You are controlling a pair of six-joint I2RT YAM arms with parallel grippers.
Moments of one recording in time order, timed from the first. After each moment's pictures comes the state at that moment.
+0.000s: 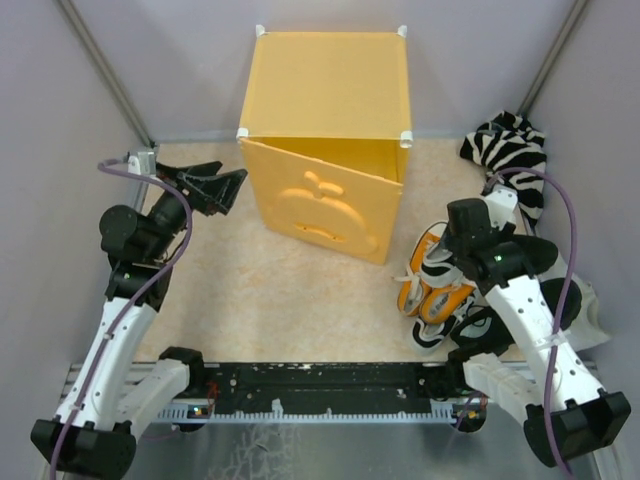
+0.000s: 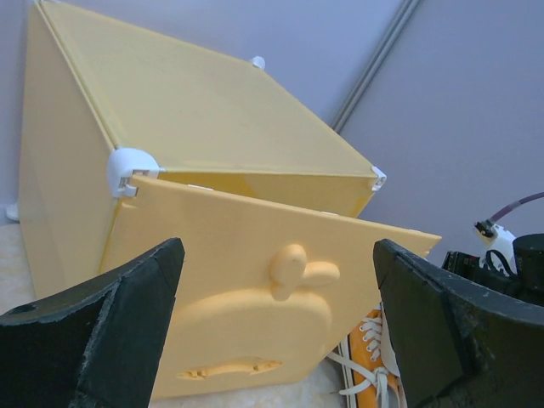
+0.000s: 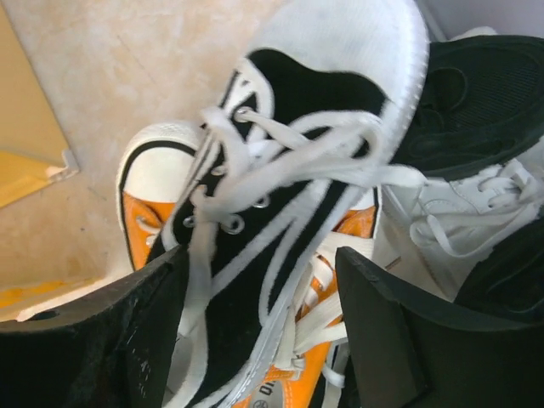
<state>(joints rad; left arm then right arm) -0.20 0.82 0.87 0.31 0.36 -0.58 0.30 0.92 0.98 -0.86 0.64 0.55</state>
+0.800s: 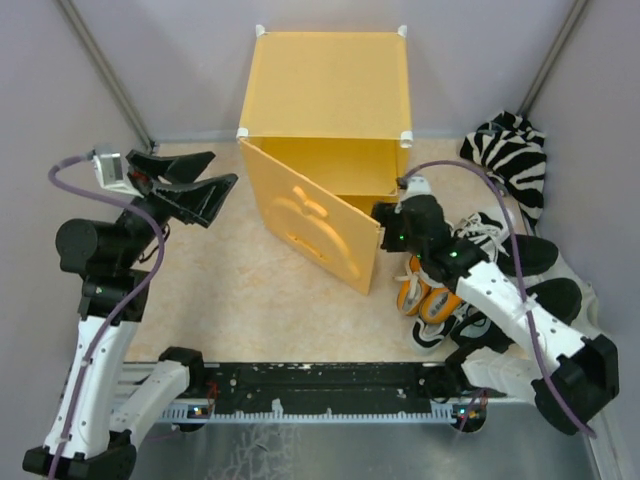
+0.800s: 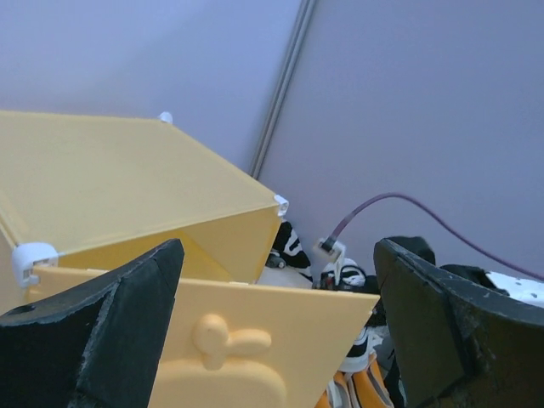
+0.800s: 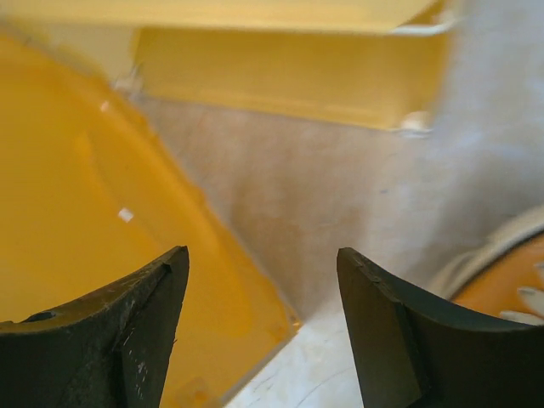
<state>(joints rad) -0.20 0.78 1.04 0.25 0.52 -0.62 0.51 1.05 0.89 -0.37 0.11 0.46</state>
